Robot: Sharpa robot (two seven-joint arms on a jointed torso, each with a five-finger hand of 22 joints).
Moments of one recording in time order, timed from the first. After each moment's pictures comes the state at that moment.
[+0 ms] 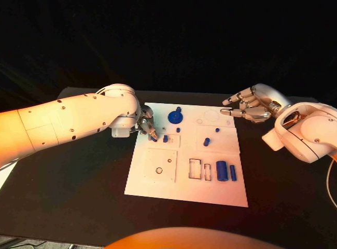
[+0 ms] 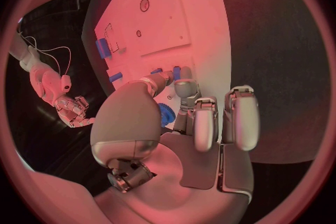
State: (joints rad) left arm 1.30 -0.72 -0.04 1.40 -1.09 0.34 -0.67; left_hand 1.13 -0.13 0.61 0.12 0.27 0.90 0.04 0.75 0.48 1.30 -0.03 1.06 0.86 1.47 -0.08 1.57 1.31 0.05 1.46 0.03 1.46 1.31; right arm 1.24 -0.95 0.01 1.69 -0.97 -0.37 -0.14; right_hand 1.39 -0.07 -0.11 0.27 0.36 0.99 0.14 0.08 0.07 1.32 0.05 1.06 1.21 1.46 -0.02 1.46 1.31 0.07 1.40 0.08 1.38 1.19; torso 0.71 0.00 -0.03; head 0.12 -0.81
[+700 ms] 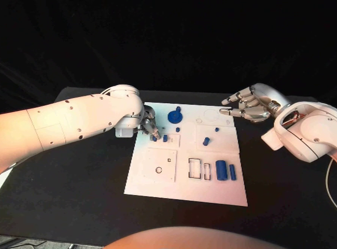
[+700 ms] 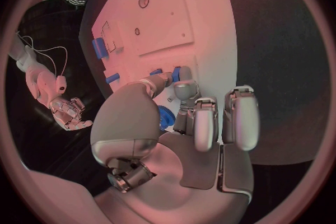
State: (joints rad) left arm 1.29 -0.68 -0.04 1.37 -1.09 0.34 -0.69; left_hand 1.08 -0.11 0.62 0.11 0.28 0.91 0.04 0.75 0.47 1.32 -0.04 1.07 0.88 1.47 -0.08 1.57 1.31 0.05 1.46 0.03 1.46 1.31; right arm 1.24 -0.95 0.01 1.70 -0.97 -0.37 -0.14; right_hand 1.39 -0.07 -0.11 0.27 0.36 0.99 0.14 0.08 0.07 1.32 0.05 1.06 1.21 1.46 -0.02 1.46 1.31 0.07 1.40 0.08 1.38 1.19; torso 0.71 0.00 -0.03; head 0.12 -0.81
